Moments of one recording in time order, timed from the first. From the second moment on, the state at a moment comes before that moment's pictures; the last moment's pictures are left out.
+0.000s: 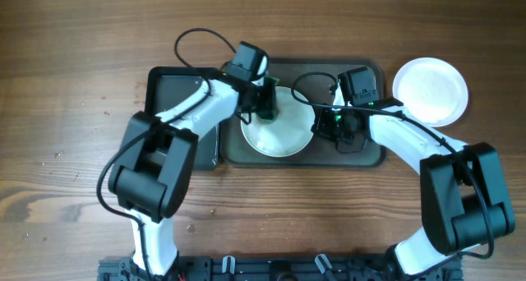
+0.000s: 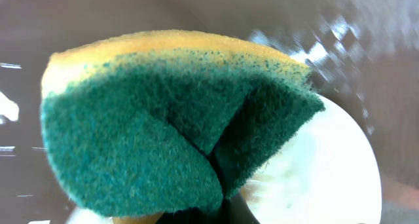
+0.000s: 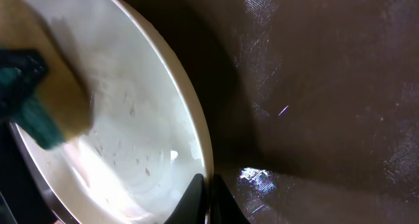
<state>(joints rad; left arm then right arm) -0.46 2.04 1.32 -0.42 0.24 -0.43 0.27 1.76 0.94 -0.40 -0.39 0.58</state>
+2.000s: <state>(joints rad) -0.49 2.08 1.33 -0.32 0.61 -0.41 0.27 1.76 0.94 -0.38 -0.38 0.58</state>
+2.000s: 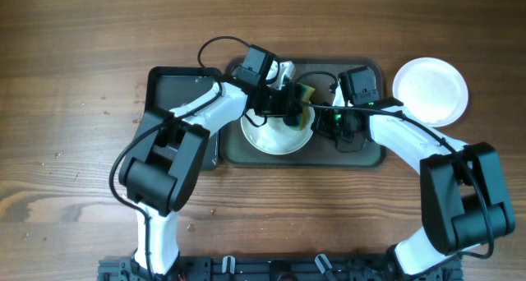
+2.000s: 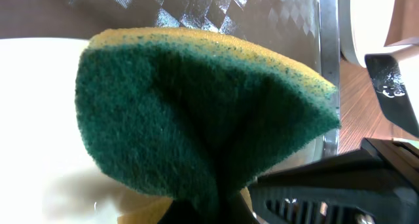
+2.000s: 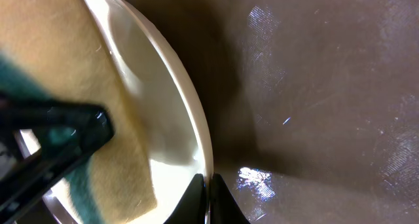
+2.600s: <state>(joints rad) -0.49 1.93 1.28 -0.60 0.20 -0.43 0.27 1.76 0.94 -0.38 -0.38 0.58</state>
